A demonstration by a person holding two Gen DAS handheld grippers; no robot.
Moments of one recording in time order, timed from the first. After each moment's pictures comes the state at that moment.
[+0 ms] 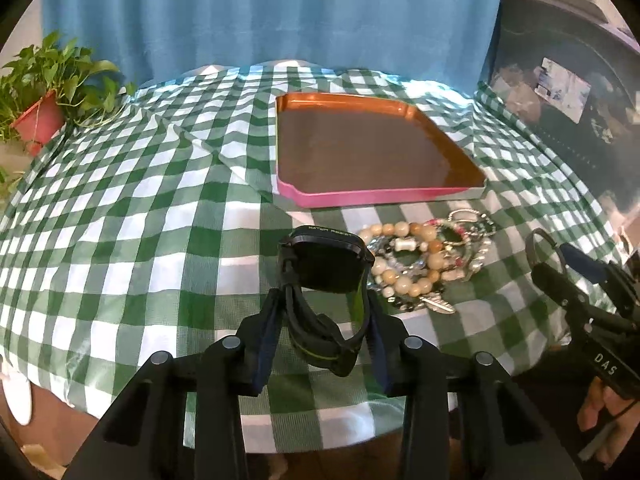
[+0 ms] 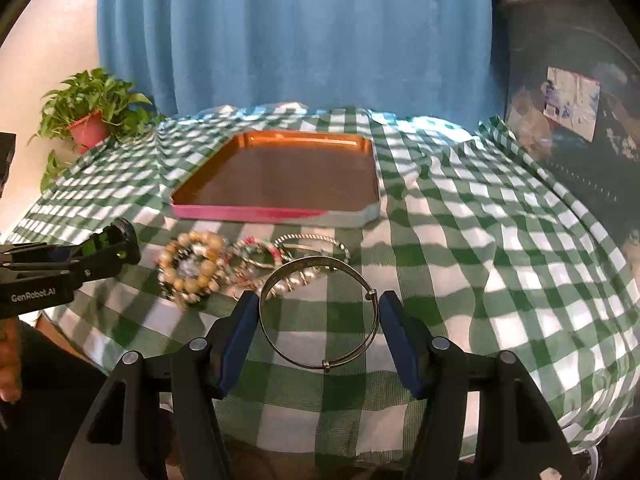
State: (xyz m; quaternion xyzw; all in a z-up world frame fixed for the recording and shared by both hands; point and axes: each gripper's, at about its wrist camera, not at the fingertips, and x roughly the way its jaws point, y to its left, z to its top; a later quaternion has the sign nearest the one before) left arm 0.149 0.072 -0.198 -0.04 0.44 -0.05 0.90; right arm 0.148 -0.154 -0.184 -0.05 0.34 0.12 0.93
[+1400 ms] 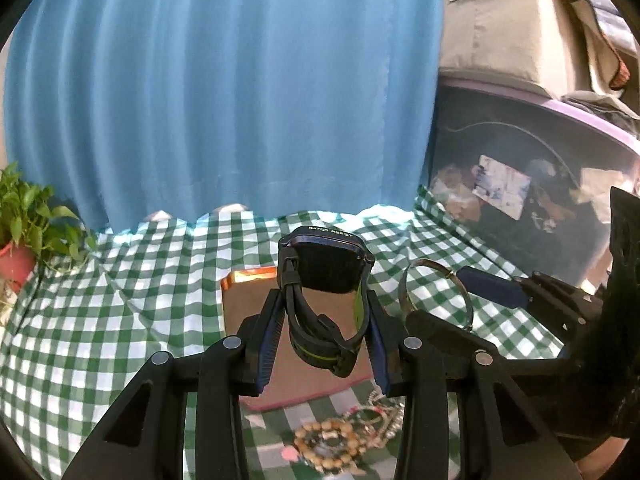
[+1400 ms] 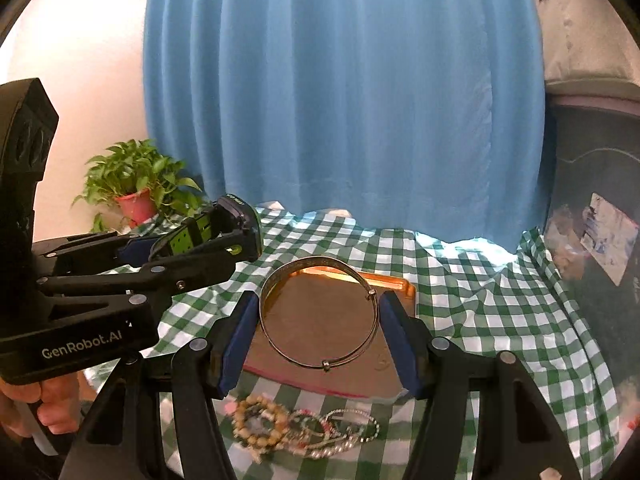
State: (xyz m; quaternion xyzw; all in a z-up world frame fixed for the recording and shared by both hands) left arm 0.223 0.041 -0.053 -0.02 0.28 -0.13 0.95; right arm 0.221 -0.113 -0.056 -0.05 0.24 0.20 0.95
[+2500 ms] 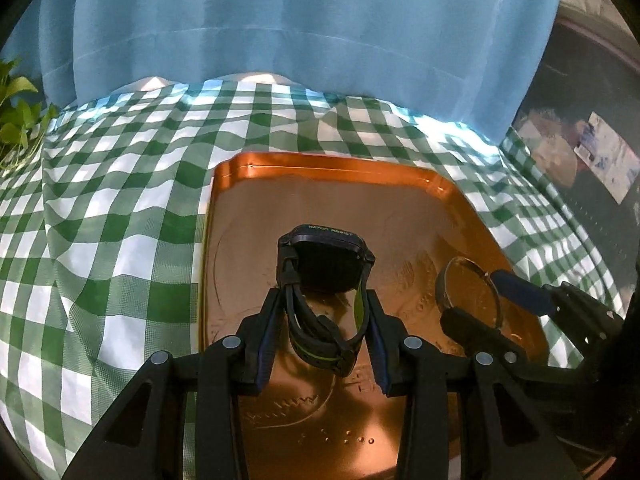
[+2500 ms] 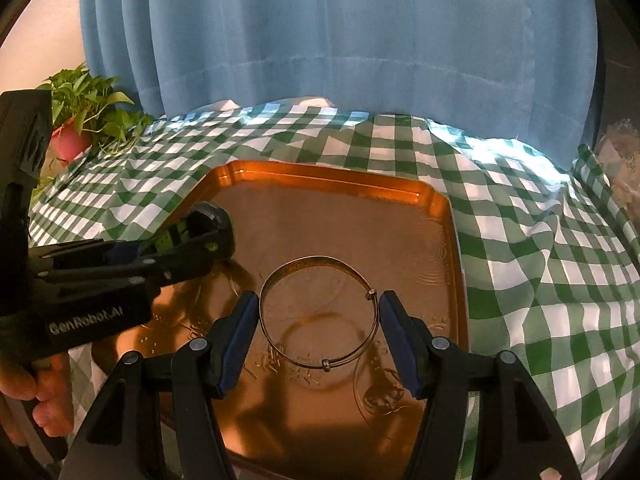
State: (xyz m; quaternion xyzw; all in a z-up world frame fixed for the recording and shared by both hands) left arm 0.371 0.058 -0.228 -0.08 0.43 -0.09 0.90; right arm 0.372 -0.101 -0.212 -0.06 0.37 0.18 0.91
